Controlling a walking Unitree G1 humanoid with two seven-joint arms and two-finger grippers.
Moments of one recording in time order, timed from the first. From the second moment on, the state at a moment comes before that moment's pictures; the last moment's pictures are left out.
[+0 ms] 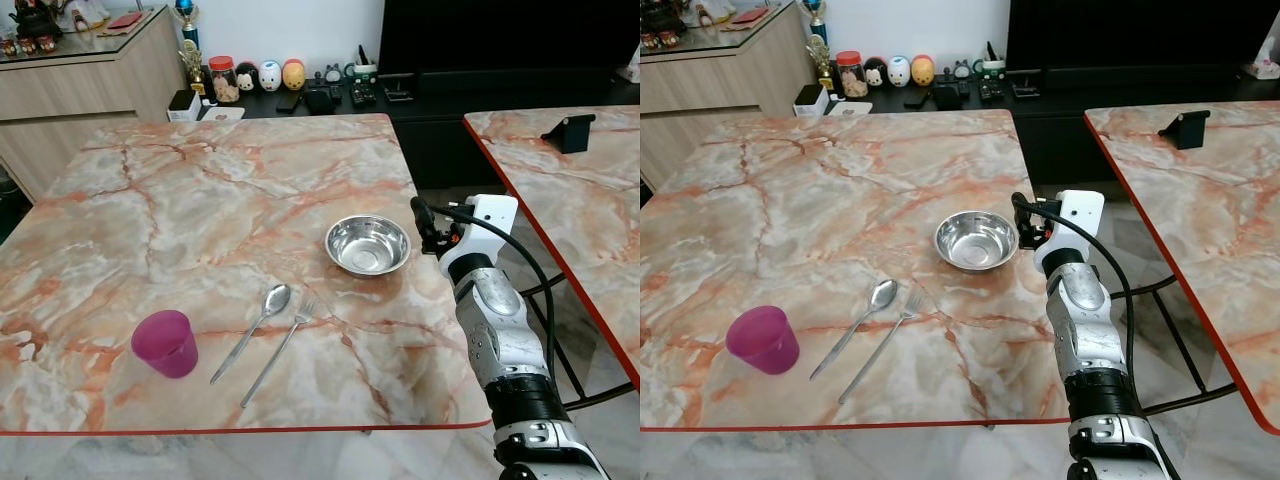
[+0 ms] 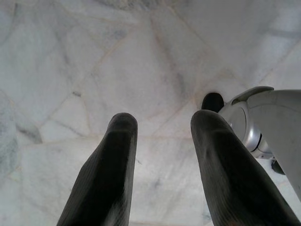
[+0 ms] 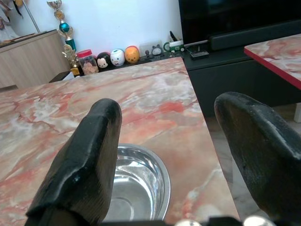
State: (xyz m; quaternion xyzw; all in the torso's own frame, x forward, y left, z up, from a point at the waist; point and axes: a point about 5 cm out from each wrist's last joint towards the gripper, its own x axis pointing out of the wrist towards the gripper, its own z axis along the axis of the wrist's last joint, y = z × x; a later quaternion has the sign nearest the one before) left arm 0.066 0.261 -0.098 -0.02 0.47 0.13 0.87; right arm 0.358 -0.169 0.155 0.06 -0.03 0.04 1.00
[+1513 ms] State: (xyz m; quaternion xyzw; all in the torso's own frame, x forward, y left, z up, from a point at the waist) left arm 0.052 0.245 -0.106 -0.02 0.50 0.13 0.85; right arm 0.327 -0.171 0.135 0.10 0.03 0.04 0.99
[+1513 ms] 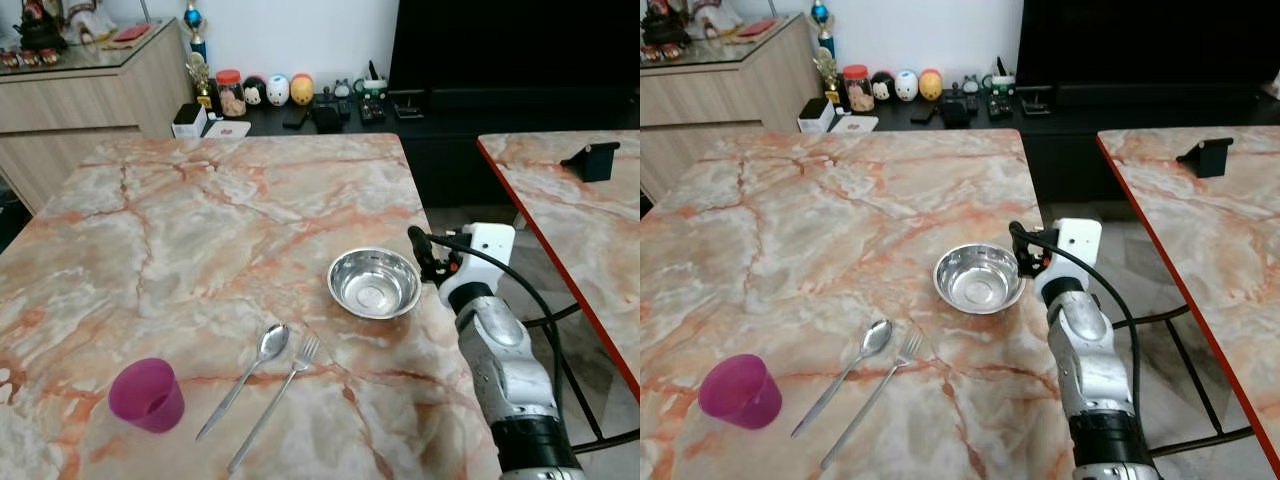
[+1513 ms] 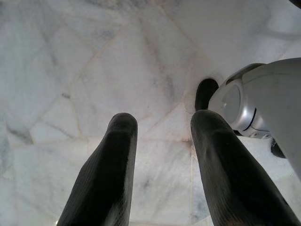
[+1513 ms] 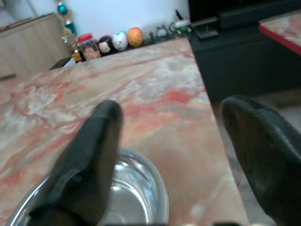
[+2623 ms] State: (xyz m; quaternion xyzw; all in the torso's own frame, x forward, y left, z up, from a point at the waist) left arm 0.057 0.244 -0.105 -0.02 0.50 0.12 0.86; right arm 0.331 -0.163 0.120 0.17 0.19 0.07 0.96
